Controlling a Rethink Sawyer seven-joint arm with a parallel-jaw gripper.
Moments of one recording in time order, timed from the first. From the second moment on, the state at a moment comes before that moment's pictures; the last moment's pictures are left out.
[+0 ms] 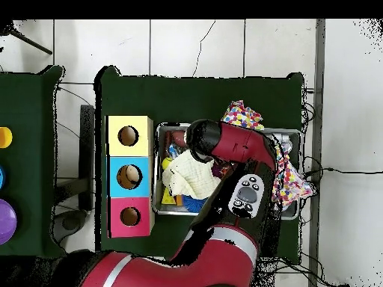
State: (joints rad) arm -0.05 -0.28 -0.42 1.25 0.15 0.76 2.35
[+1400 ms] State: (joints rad) arm 0.00 -0.12 -0.51 1.26 0.15 0.76 2.35
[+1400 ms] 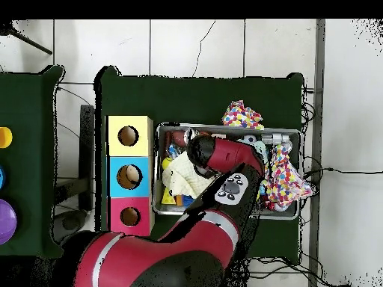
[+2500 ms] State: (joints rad) arm -0.02 -0.08 -0.55 1.27 0.18 0.73 2.35
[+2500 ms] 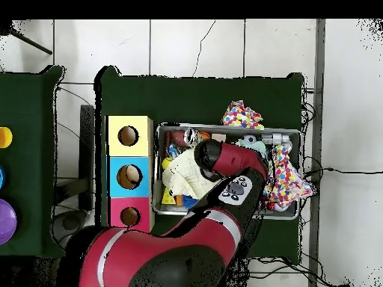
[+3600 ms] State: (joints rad) arm -0.06 -0.09 -0.51 1.27 0.22 0.71 2.35
